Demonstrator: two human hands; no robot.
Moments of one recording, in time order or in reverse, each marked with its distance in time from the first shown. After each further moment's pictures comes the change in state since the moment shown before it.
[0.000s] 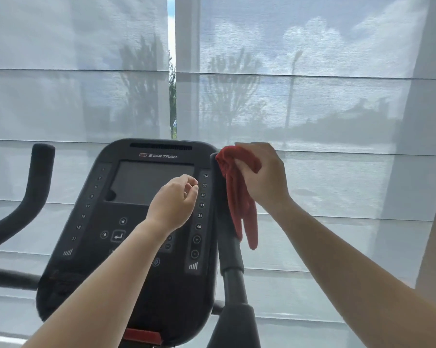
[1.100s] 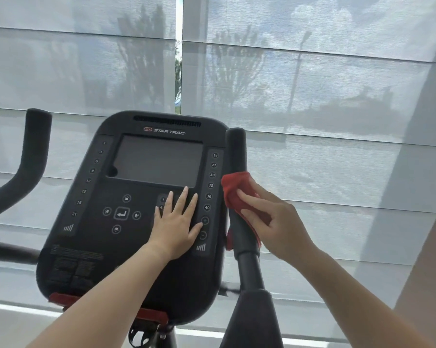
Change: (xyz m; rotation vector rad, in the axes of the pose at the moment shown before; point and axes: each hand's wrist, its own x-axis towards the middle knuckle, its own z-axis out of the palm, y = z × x) left_hand -0.048 -0.083 0.059 0.497 -0.350 0.003; right_hand -0.094 0.022 0.003 -0.024 -0.371 0.022
